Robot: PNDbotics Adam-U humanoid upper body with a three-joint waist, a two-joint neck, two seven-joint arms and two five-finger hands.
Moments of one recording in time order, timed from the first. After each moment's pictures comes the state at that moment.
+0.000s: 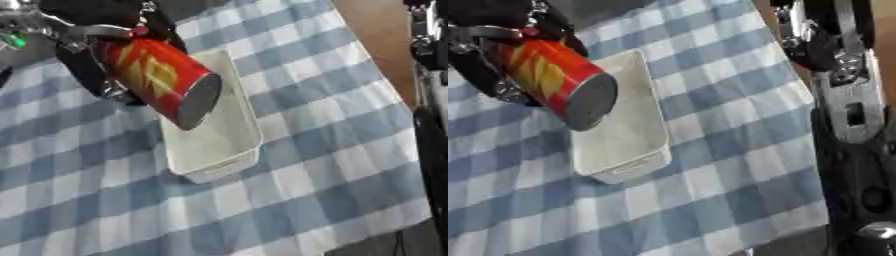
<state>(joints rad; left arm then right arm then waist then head) -0.75 0.97 -0.30 -1.76 -0.55 -0.51 -0.59 -0.81 -0.12 0.00 -1.57 0.20 -0.76 0.35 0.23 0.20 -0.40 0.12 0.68</state>
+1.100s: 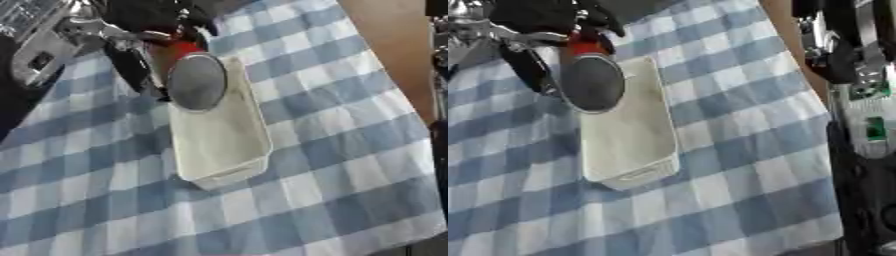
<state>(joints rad) -0.85 0.88 -0.37 -1.66 -0.80 -0.54 -0.56 -0.81 -0.12 -0.01 -1.57 0.18 -0.74 0.37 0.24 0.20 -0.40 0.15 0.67</state>
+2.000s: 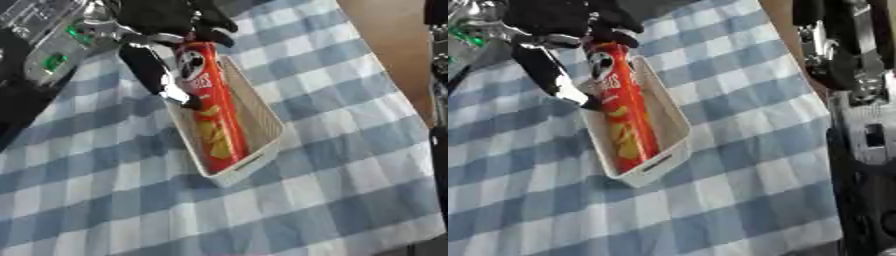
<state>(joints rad) -0.86 0.86 -0.39 -1.67 -0.80 -0.52 -0.58 -0.78 -0.12 -0.01 -1.59 0.18 -0.73 0.38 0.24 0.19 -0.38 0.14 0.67</state>
